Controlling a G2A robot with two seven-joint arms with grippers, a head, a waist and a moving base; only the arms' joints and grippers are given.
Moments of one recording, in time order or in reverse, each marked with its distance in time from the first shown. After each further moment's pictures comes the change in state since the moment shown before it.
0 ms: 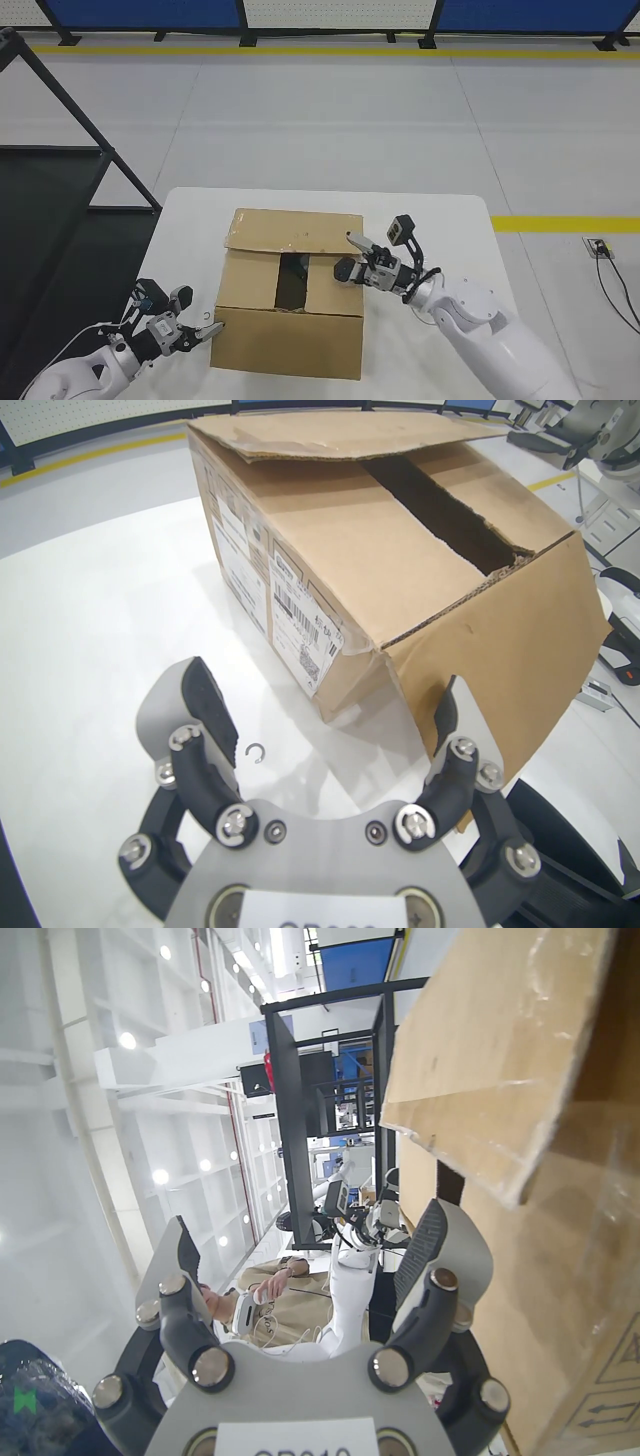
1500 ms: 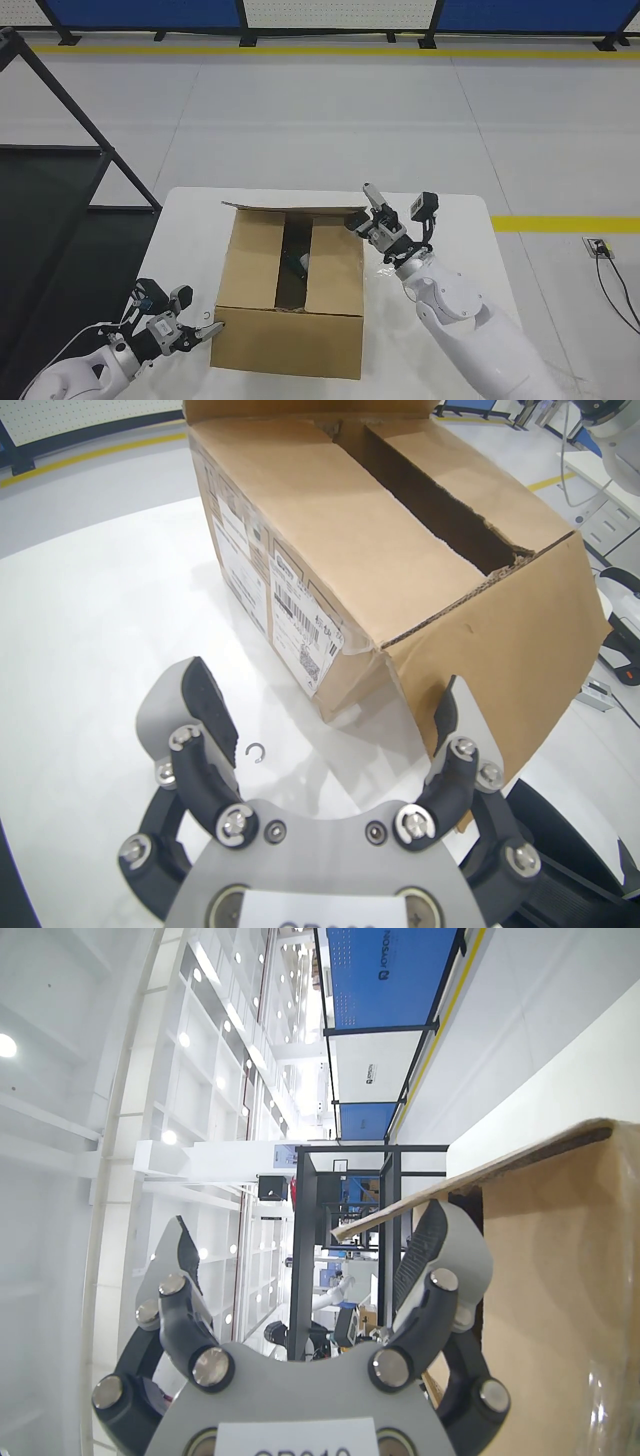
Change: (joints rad) left arm 0.000 0.000 0.000 0.000 0.000 0.000 0.000; right arm 0.035 -0.103 0.017 -0.002 -0.153 -0.093 -0.540
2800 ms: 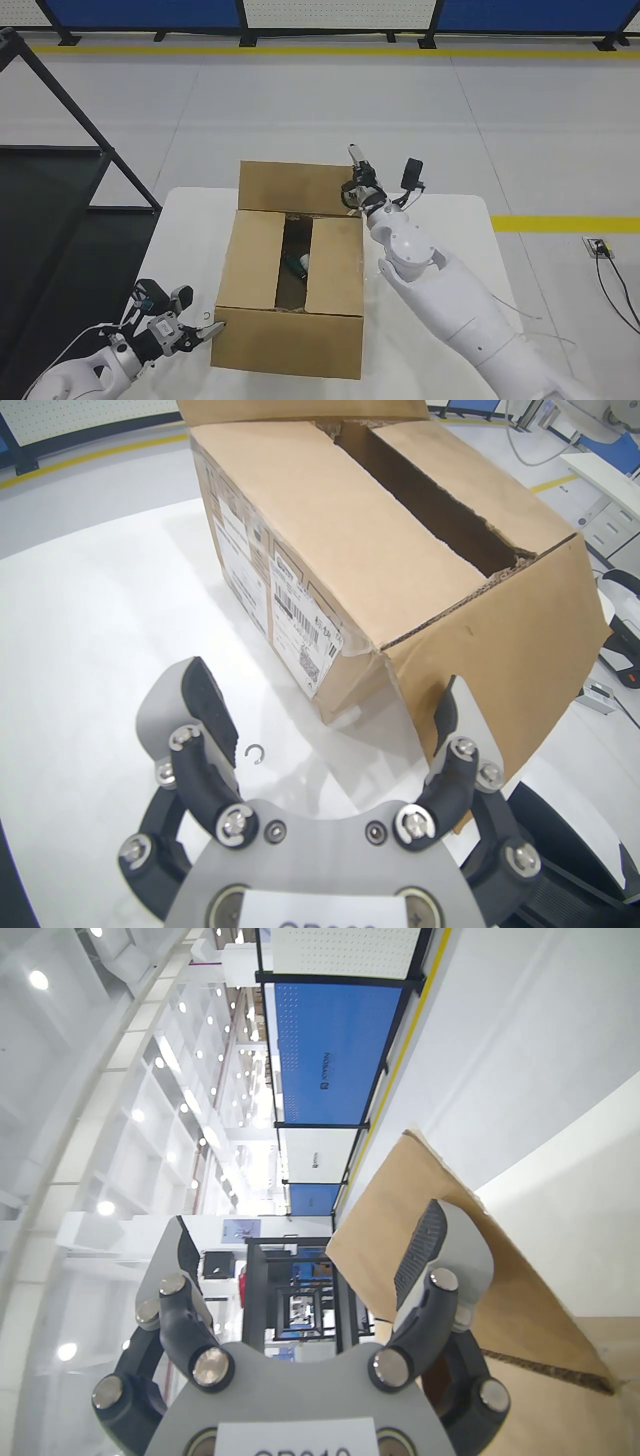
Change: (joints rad) left arm 0.013 0.001 0.009 -0.015 0.015 0.027 0.022; right arm 0.320 -0.205 -0.164 0.380 -0.056 0.166 -0.299
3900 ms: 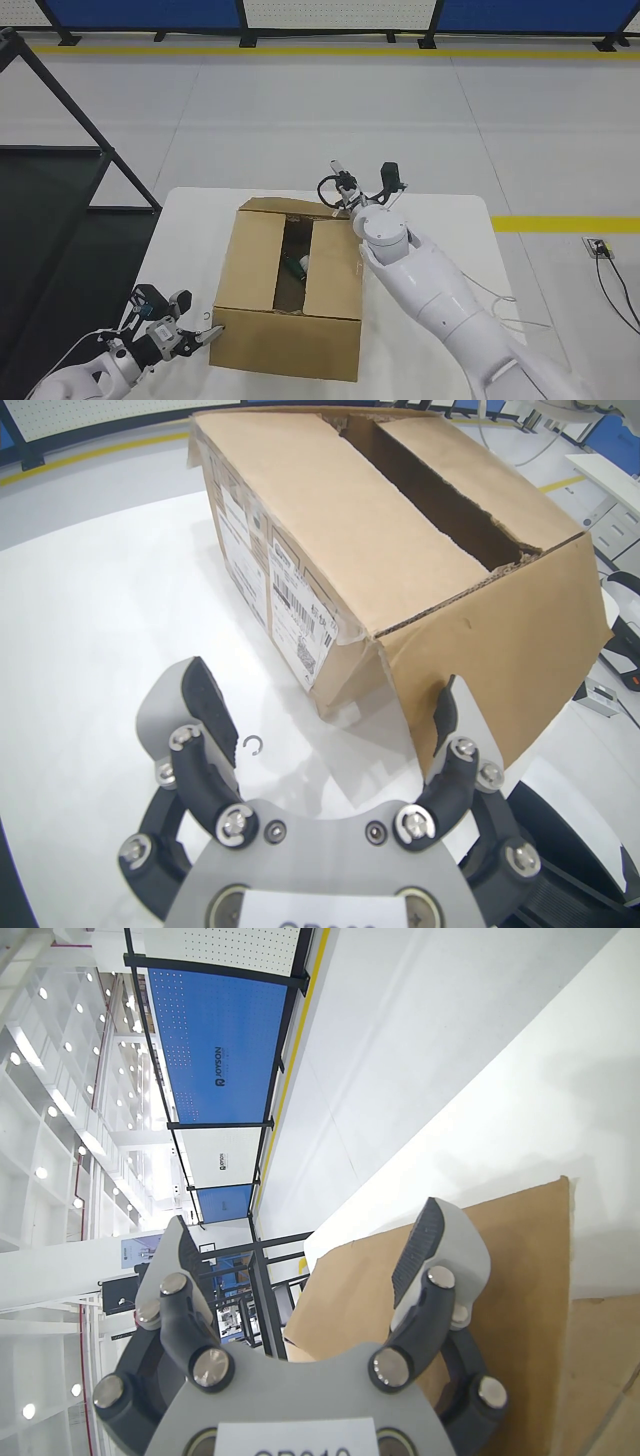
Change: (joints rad) left arm 0.032 0.022 0.007 -0.003 0.005 0.022 0.036; right arm 0.126 -0.174 -0.019 0.356 -0.044 0.176 0.105
